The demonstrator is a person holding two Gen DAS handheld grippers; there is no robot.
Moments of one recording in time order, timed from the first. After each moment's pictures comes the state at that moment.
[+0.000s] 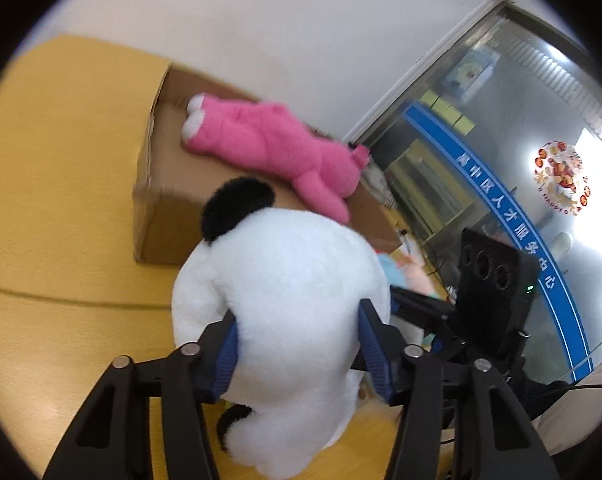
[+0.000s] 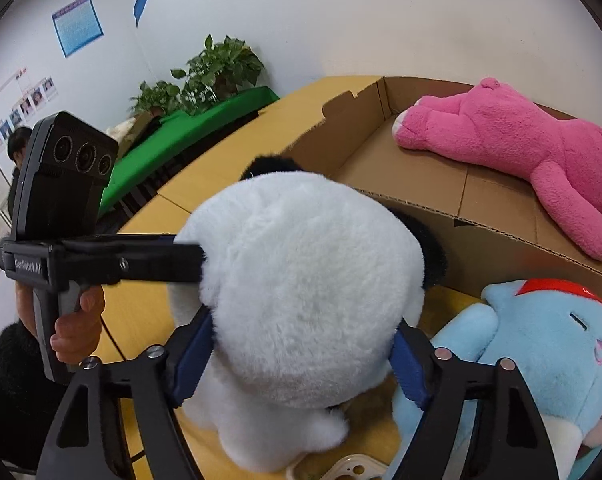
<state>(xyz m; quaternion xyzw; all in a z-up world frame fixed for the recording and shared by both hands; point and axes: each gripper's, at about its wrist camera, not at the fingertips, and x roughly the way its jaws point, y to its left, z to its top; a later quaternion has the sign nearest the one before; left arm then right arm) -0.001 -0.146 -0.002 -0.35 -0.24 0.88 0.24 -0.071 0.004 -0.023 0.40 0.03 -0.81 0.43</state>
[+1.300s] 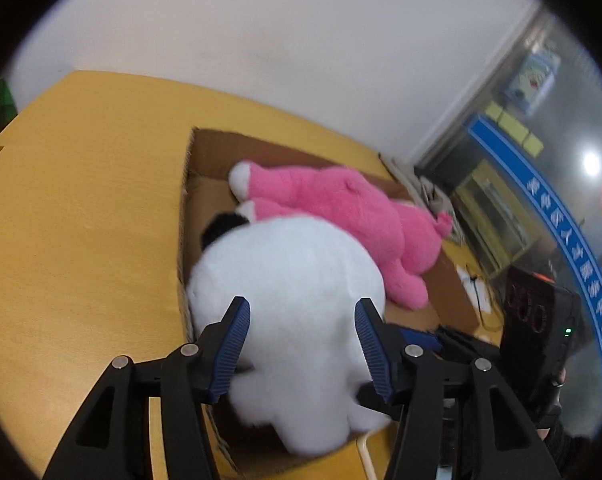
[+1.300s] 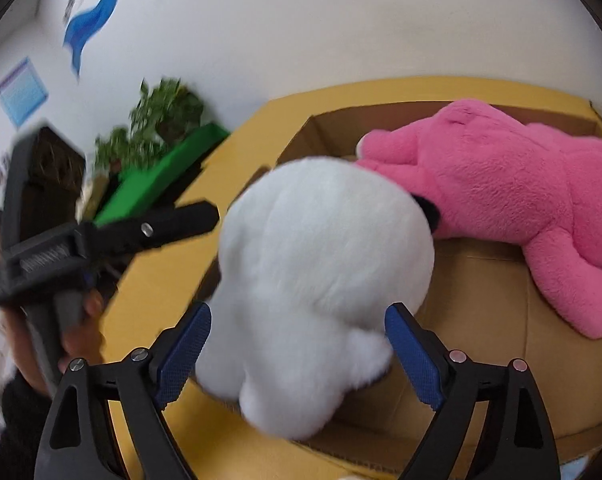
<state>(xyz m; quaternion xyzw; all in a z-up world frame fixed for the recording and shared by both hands) -0.170 -0.181 -0.006 -0.41 -0.19 0.88 0.14 -0.204 -0.046 -0.023 0.44 0.00 -0.83 0.34</state>
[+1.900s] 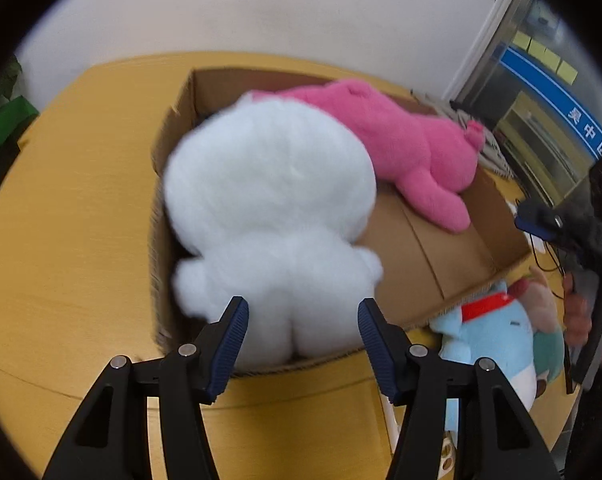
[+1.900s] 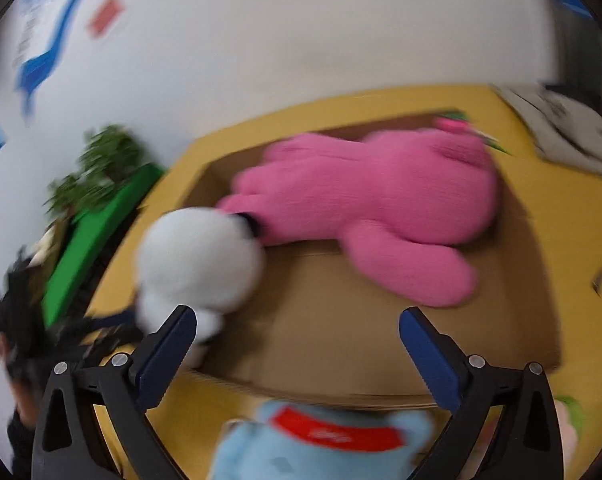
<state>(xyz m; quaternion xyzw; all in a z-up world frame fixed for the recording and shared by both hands) -0.140 -0.121 -0.026 -0.47 -0.10 0.88 0.07 -0.232 0.127 0.005 0.45 -0.10 -0.86 0.21</state>
